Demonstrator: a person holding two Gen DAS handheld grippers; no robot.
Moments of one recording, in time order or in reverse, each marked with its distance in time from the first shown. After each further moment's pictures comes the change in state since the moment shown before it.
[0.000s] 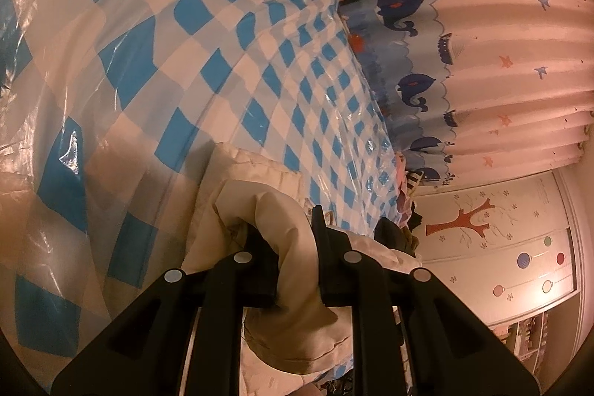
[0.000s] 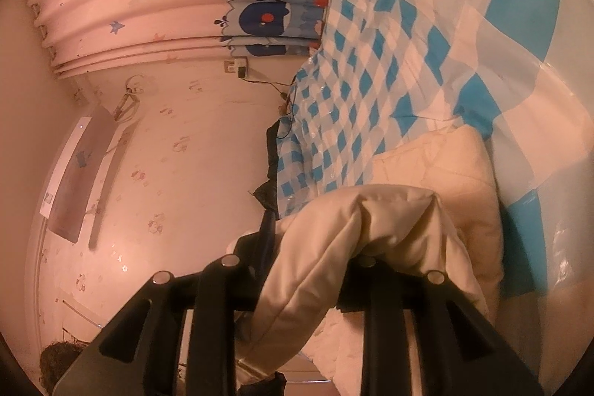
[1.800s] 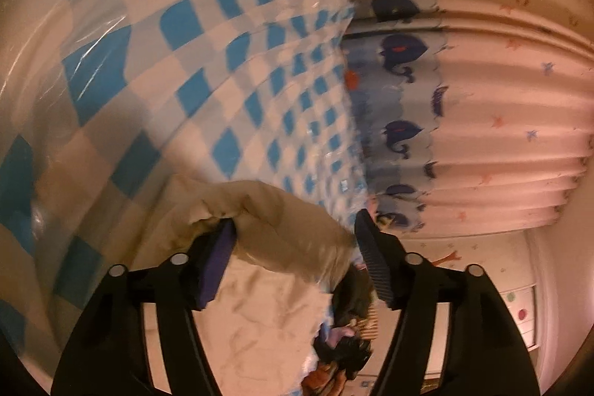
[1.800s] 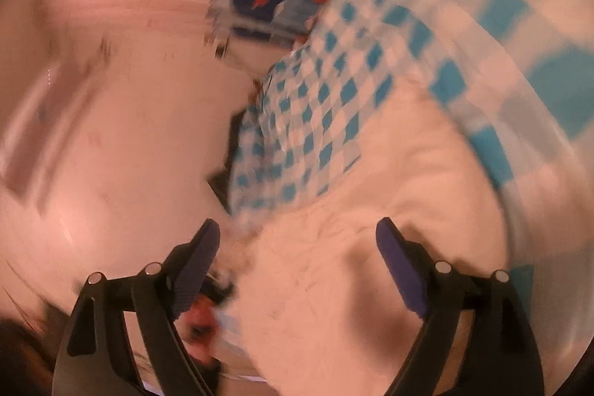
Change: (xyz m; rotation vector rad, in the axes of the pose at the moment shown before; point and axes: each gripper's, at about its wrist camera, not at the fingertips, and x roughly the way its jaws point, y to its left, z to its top) left arm 0.013 -0.010 0.027 -0.196 -0.117 -0.135; right arm 0.040 0.041 0.009 -0.273 0.066 -0.235
